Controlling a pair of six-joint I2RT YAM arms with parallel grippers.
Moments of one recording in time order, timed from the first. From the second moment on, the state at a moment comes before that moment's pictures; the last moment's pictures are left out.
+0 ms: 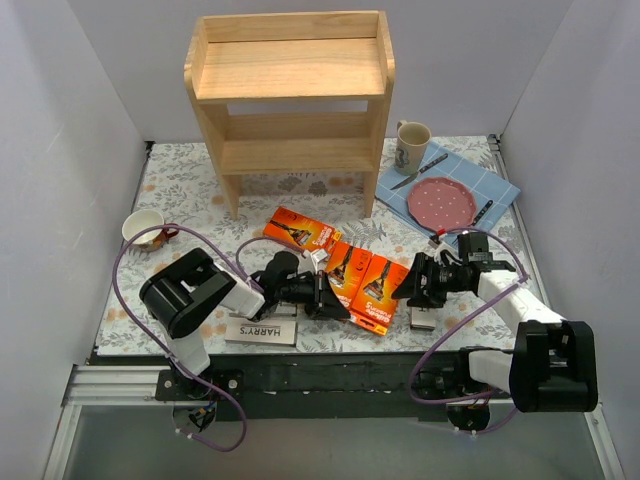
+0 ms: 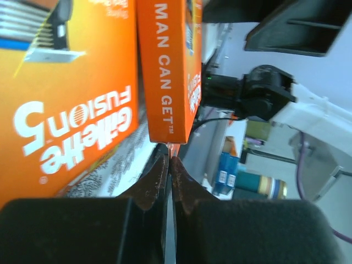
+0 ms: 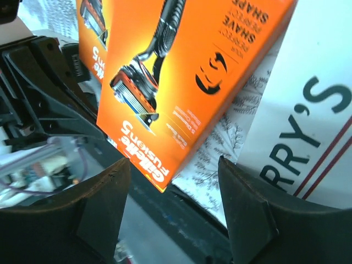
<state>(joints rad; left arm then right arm) -0.79 1.76 0.48 0.81 0.73 -1.14 0.07 1.18 0.53 -0.51 -0.77 0.30</state>
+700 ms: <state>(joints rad) -0.76 1.82 0.60 0.91 0.98 -1.21 0.03 1.30 0.52 -0.37 -1.00 0.55</state>
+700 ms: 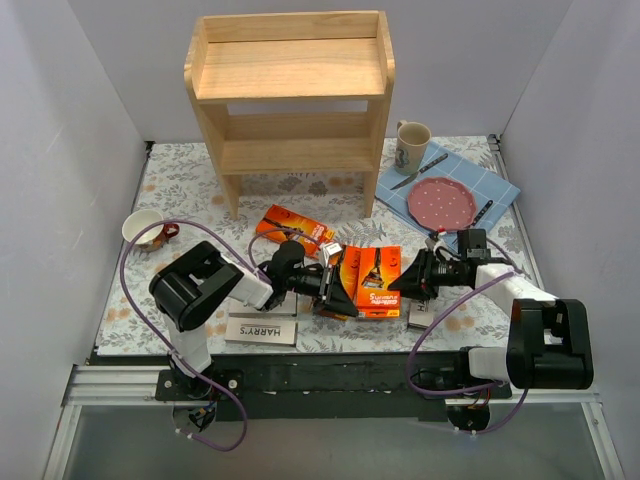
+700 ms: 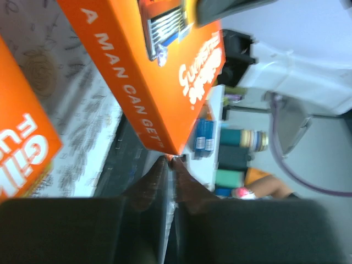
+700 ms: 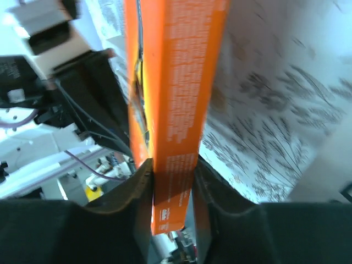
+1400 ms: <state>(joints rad) -0.57 1.41 1.05 -0.25 0.74 -0.23 0.15 1.61 1.28 -0.43 -1.07 0.42</state>
